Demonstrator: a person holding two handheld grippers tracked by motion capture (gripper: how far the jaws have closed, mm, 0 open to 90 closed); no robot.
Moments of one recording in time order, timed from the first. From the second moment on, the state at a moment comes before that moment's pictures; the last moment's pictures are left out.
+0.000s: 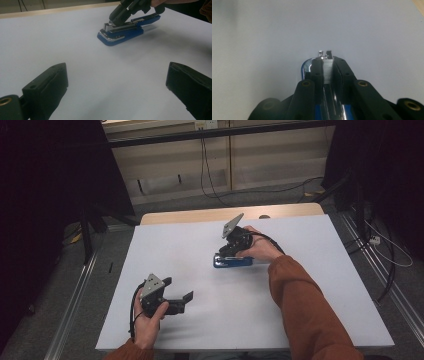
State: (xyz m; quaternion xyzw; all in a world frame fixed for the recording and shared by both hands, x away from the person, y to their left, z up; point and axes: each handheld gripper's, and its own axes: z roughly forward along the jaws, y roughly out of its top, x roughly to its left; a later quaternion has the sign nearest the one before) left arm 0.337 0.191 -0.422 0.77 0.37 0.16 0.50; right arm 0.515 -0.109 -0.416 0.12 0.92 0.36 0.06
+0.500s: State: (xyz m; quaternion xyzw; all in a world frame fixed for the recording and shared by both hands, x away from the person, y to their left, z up) left arm 0.337 0.190 -0.422 0.77 0.37 0.16 0.50; right arm 0.516 -0.105 -0.418 0.11 0.93 0.35 0.06
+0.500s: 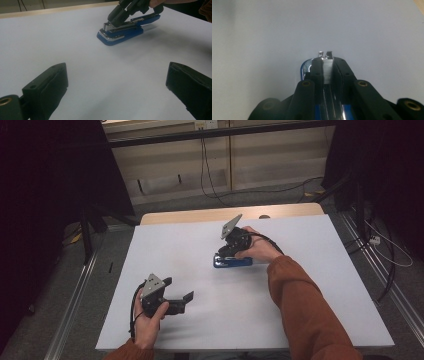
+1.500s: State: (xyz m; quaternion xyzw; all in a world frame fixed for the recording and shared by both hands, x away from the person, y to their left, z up) left arm 0.337 0.190 -0.422 0.77 0.37 0.16 0.50; right arm 0.517 -0.106 -0.420 0.14 0.92 0.36 0.05
